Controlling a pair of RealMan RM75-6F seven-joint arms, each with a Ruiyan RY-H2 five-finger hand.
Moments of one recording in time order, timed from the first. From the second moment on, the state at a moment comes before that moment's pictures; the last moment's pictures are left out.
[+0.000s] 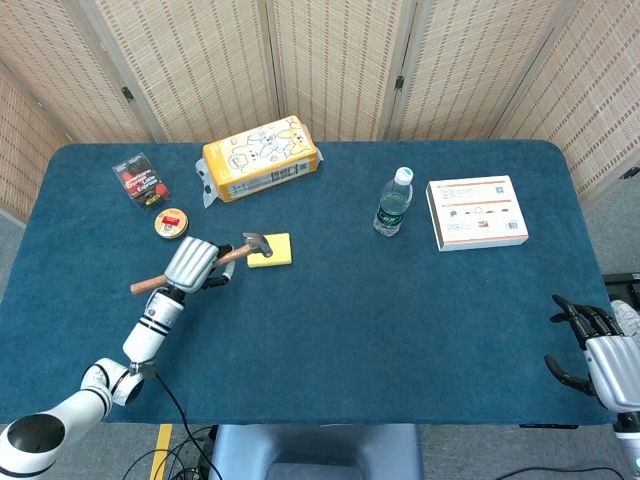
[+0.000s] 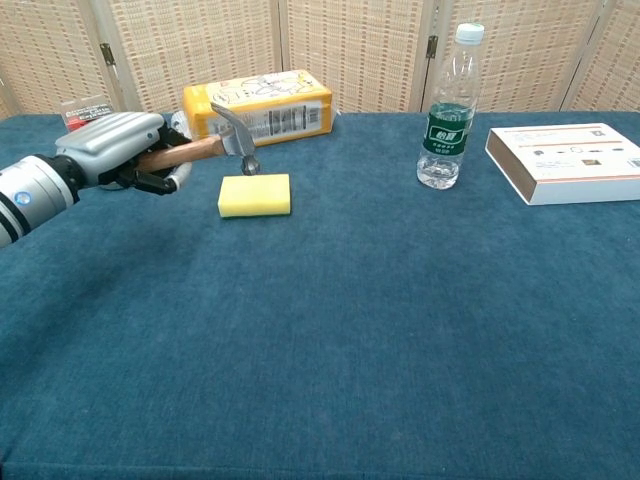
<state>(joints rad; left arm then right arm) -0.78 -1.82 -0.10 -0.63 1.51 1.14 -0.32 0.04 -1.07 0.00 -1.53 -1.60 1.53 0.19</state>
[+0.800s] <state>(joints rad) -0.63 -1.50 -0.06 -1.22 1.43 1.11 -0.14 0.04 -1.08 0.00 -1.52 -1.63 1.55 0.21</state>
